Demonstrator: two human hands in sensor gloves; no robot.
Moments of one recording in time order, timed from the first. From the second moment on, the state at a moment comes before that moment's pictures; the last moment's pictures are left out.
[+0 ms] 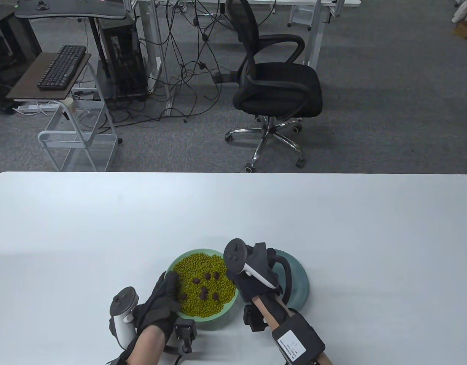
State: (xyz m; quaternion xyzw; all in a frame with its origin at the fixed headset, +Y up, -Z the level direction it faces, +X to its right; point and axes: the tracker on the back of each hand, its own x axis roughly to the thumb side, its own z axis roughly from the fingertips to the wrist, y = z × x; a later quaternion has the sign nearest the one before) left_hand -0.205 -0.797 -0.282 -0.15 0.21 0.72 0.64; right_hand 0.023 -0.672 -0.350 0.08 0.10 0.99 0.08
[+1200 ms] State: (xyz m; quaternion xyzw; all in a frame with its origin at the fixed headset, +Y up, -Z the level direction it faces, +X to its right) left_hand -0.204 -0.797 -0.281 -0.15 0.21 0.72 0.64; right_hand -0.033 -0.690 -0.347 0.14 0.07 0.98 -0.10
